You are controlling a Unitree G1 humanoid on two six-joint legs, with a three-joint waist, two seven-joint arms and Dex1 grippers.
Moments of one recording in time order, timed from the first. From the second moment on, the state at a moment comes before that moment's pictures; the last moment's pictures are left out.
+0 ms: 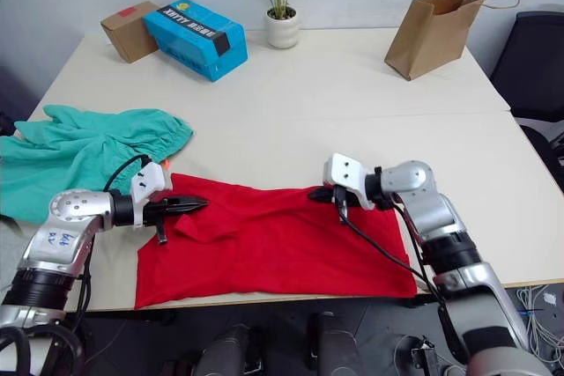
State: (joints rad) left arm -0.37 0.73 0.00 0.20 -0.22 0.21 -1.04; right arm -0.62 -0.60 0.24 0.24 0.09 0.12 1.21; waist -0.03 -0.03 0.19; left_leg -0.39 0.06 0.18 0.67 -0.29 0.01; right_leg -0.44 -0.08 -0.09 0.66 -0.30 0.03
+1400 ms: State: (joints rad) left arm -0.21 0.67 0.14 0.03 -0.29 0.45 -0.80; right arm -0.20 -0.58 -0.16 0.36 0.15 -0.18 0.68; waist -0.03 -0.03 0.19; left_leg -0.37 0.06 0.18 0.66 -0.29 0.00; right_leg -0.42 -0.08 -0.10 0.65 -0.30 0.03
